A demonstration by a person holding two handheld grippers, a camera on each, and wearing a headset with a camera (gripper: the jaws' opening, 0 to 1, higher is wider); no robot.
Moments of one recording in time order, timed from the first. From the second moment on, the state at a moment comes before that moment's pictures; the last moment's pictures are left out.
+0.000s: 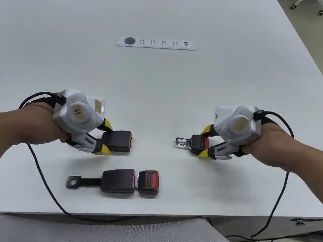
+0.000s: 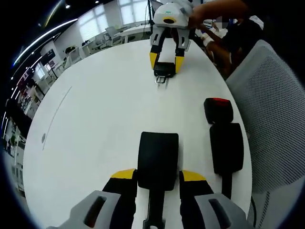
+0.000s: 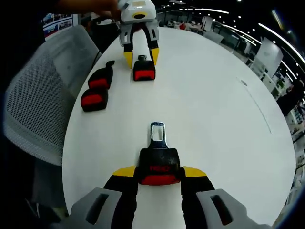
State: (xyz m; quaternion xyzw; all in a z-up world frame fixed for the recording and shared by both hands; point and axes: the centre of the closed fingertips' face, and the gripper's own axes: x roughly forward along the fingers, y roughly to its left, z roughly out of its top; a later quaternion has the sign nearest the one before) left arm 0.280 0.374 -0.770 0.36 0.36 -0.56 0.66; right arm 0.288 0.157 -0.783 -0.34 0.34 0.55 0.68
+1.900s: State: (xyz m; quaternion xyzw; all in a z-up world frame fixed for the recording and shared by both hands) left arm 0.283 0.376 -0.778 0.37 0.37 -0.56 0.64; right arm 0.280 0.277 -0.777 -0.34 0.31 0.58 0.67
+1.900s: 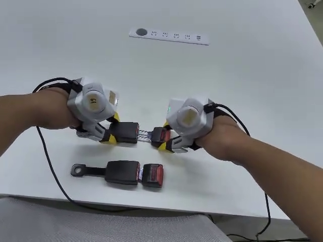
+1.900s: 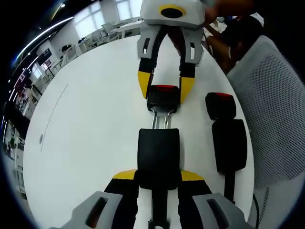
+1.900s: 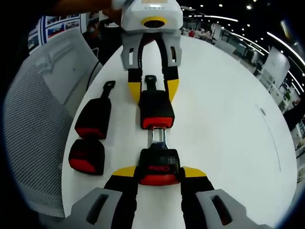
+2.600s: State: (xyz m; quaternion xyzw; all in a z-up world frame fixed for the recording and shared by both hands) left arm 0.280 0.370 -0.777 0.38 0.37 -0.57 0.63; right arm 0.284 0.293 -0.778 -0.34 0.30 0.60 0.66
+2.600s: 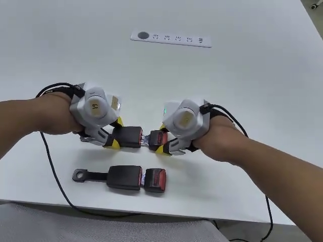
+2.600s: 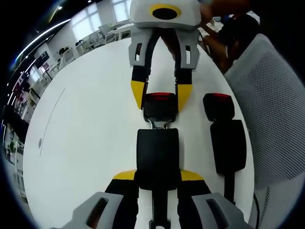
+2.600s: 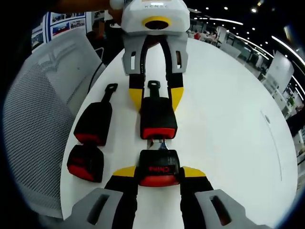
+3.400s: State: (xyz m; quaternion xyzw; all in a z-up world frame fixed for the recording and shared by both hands) left arm 0.282 0.373 -0.778 0.36 0.36 -0.56 0.65; right arm 0.282 0.307 -0.780 -0.35 0.31 0.59 0.66
